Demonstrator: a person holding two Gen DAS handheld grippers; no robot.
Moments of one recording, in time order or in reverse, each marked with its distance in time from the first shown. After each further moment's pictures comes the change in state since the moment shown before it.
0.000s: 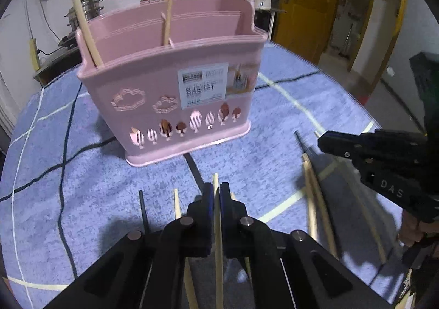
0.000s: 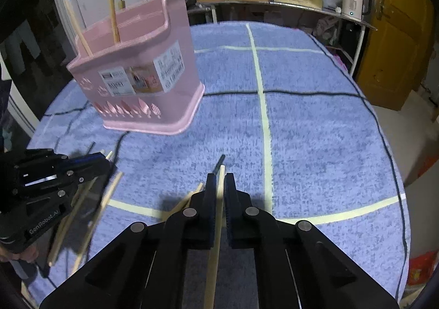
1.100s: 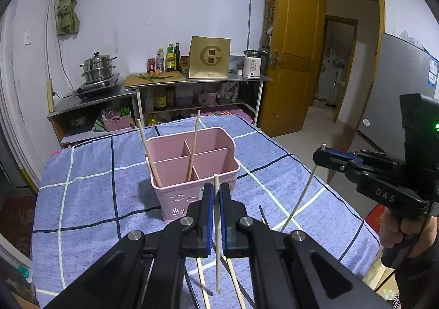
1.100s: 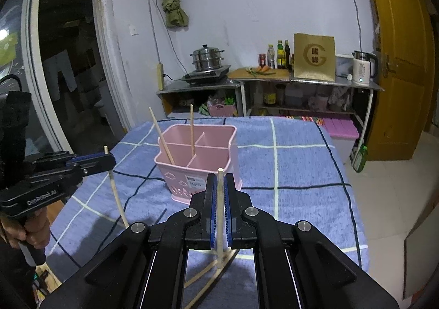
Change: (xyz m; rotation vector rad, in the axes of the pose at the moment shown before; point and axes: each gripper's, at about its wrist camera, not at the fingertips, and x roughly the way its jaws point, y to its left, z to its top) left arm -0.167 0.017 0.042 -0.006 -0.306 -0.035; right arm -0.134 0.038 0.041 -0.081 -0.333 0.113
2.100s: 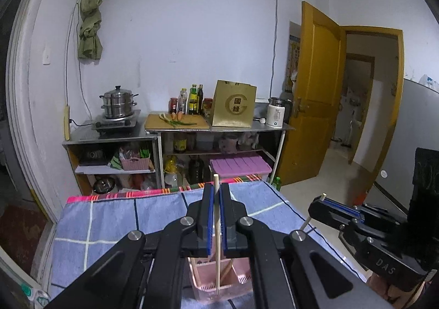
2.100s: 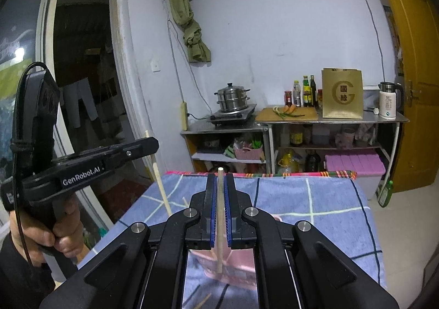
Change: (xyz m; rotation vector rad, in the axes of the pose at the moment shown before) left arm 0.007 0.066 0.131 -0.071 -0.203 0.074; right arm 0.045 0.033 0.101 0.010 -0.179 0.128
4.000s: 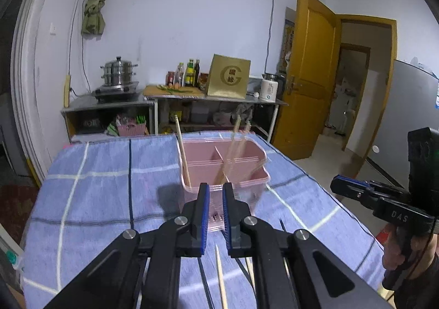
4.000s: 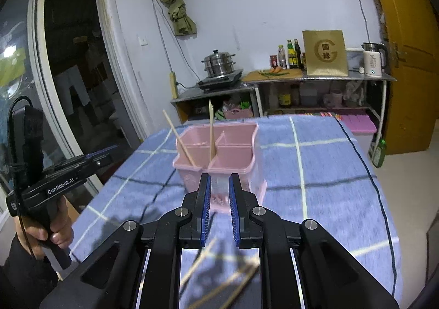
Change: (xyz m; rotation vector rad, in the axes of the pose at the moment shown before) left arm -0.043 -0.006 -0.166 -0.032 0.084 -0.037; right arm -0.059 -0.022 -0.126 0.067 0.151 -0.046
